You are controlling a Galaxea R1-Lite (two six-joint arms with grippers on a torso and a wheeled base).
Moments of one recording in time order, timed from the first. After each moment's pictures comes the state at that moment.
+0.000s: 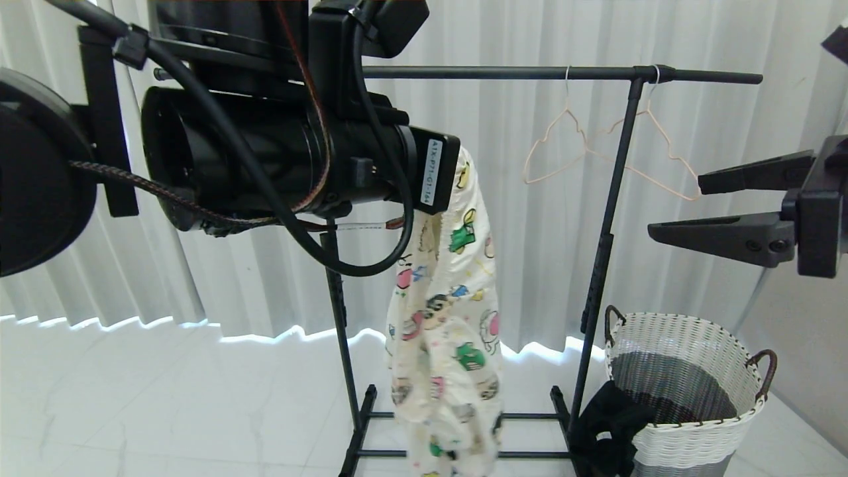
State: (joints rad) left arm -0.75 1.66 -1.51 0.08 0.11 0.09; right arm 0.63 1.28 -1.31 0.35 0.10 -0.14
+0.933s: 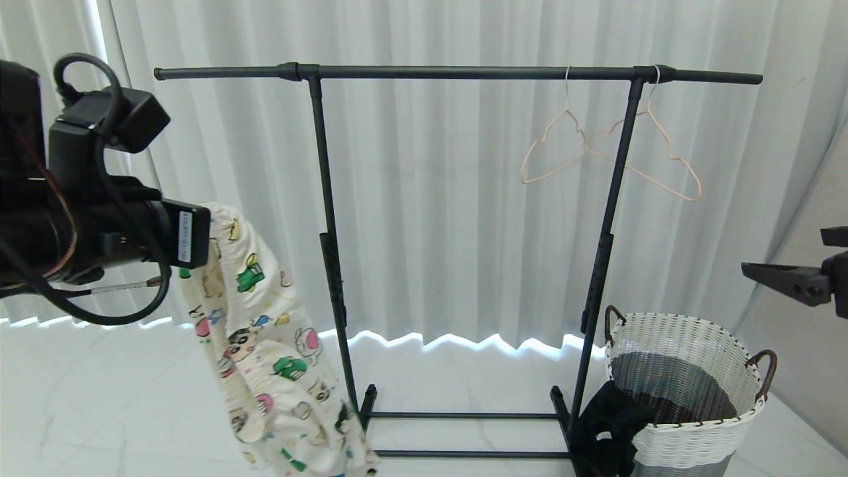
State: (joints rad) left arm -0.18 1.35 -1.06 0.08 0.06 0.18; right arm 0.25 1.14 -0.94 0.14 -0.05 -0.20
